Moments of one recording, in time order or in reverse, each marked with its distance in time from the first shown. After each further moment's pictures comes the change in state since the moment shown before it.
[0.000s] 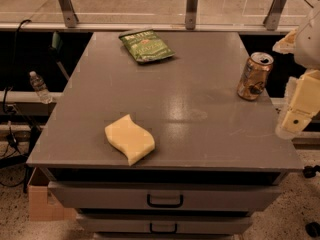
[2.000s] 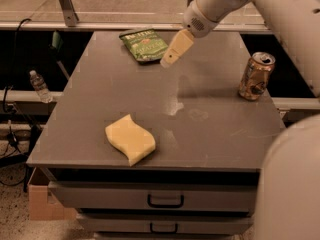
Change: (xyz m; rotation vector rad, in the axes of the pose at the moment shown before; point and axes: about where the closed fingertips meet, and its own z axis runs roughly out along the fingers) arm -0.195 -0.196 0.155 -0.017 -0.372 0.169
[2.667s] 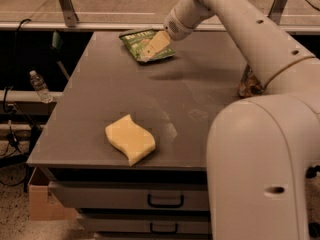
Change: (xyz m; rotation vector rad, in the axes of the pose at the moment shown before) arm -0.032 -0.040 0.083 0.006 -0.032 0.224
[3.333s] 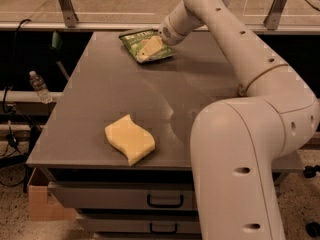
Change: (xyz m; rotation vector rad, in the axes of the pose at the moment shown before) arm -0.007 -0.015 0.049 -0.029 -0.031 0.104
